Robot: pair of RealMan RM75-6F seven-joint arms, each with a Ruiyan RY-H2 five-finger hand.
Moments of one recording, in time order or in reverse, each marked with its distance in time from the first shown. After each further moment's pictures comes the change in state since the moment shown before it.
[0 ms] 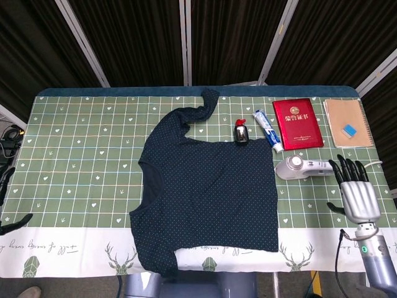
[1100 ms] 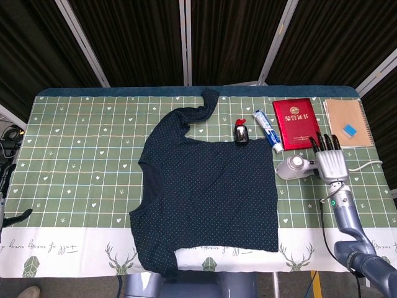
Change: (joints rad) left arm -0.041 -0.043 -0.030 0.053 -0.113 -0.084 0.045; right arm 0.279 -0.382 0.035 0.701 0.078 -0.306 0.025
